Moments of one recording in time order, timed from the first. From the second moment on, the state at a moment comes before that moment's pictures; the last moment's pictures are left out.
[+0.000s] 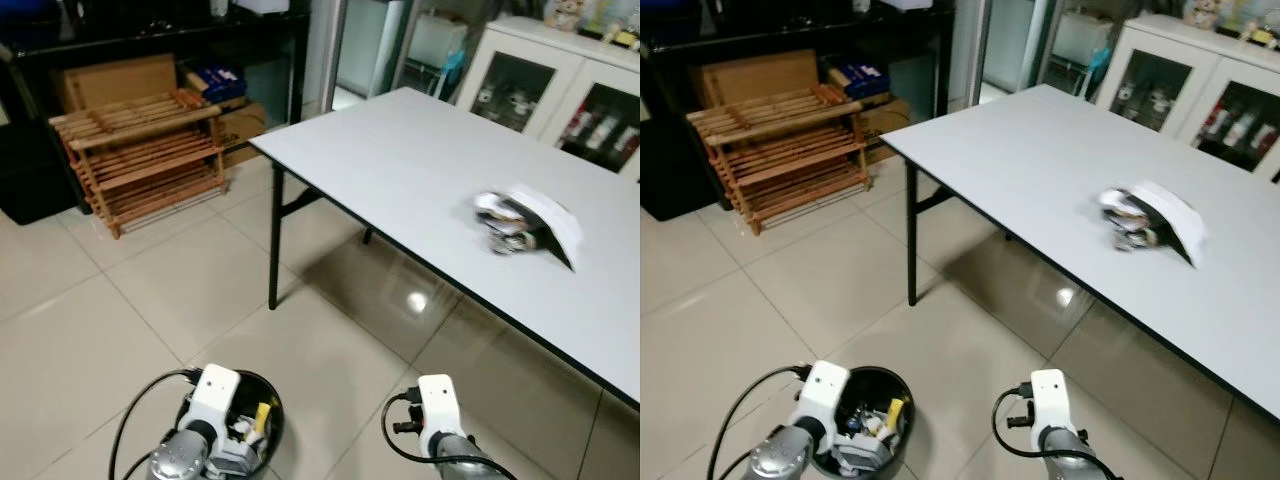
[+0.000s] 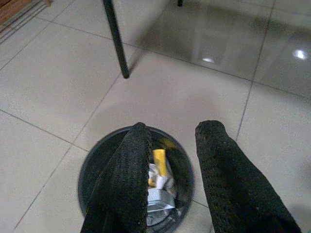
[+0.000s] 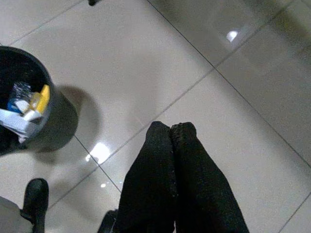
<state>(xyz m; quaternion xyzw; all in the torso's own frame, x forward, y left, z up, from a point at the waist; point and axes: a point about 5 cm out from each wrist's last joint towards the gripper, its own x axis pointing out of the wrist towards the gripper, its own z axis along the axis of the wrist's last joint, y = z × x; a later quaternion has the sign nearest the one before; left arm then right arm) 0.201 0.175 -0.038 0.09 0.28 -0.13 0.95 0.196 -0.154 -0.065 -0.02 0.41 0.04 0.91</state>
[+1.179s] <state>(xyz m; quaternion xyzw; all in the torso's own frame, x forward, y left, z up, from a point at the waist) 0.236 0.162 0.064 0.09 0.07 -0.15 0.98 0.258 -0.159 0.063 -0.01 0.05 0.01 1.00</state>
